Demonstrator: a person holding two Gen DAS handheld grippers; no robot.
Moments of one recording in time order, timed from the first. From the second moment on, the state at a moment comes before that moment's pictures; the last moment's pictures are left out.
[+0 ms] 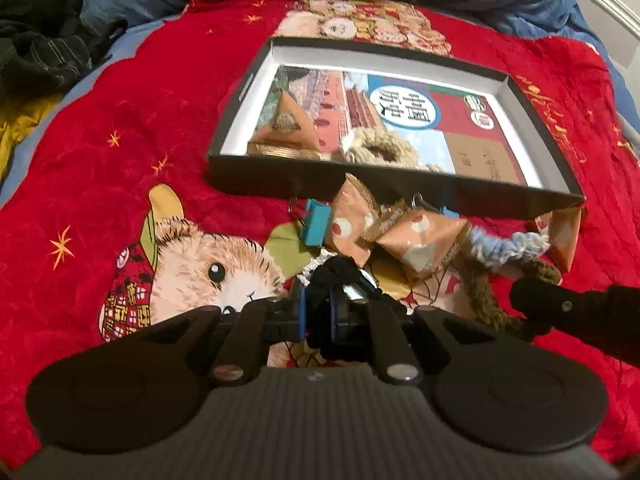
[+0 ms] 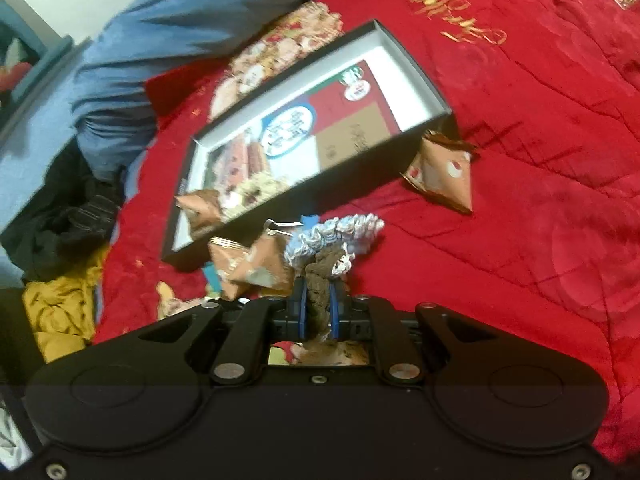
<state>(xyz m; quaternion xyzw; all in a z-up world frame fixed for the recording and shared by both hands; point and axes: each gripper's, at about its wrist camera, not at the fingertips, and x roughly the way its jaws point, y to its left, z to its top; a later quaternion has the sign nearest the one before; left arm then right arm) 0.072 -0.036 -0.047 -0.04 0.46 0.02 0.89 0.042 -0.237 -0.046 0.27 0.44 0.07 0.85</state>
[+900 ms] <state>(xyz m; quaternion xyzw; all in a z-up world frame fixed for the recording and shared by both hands) 0.043 -0.035 -0.008 -0.07 0.36 -0.02 0.93 0.024 -0.242 -0.014 0.31 0.33 0.12 0.88</state>
